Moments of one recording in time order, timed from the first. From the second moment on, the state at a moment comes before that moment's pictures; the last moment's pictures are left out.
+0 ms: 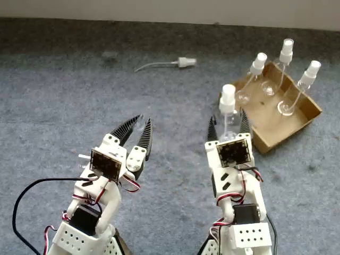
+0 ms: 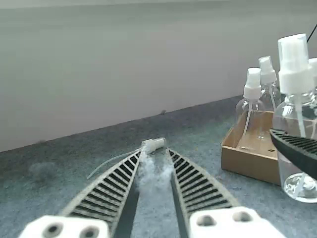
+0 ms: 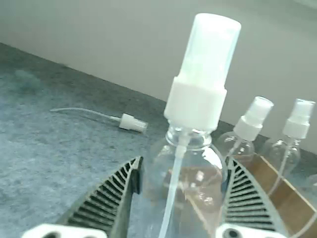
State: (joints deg) left arm 20.4 -103.7 96.0 17.5 1.1; right arm -8.5 -91.3 94.8 8.0 18.1
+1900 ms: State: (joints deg) left arm 30.2 -103.7 96.0 22.6 0.2; right arm -23.3 -51.6 68.4 -1.6 17.8
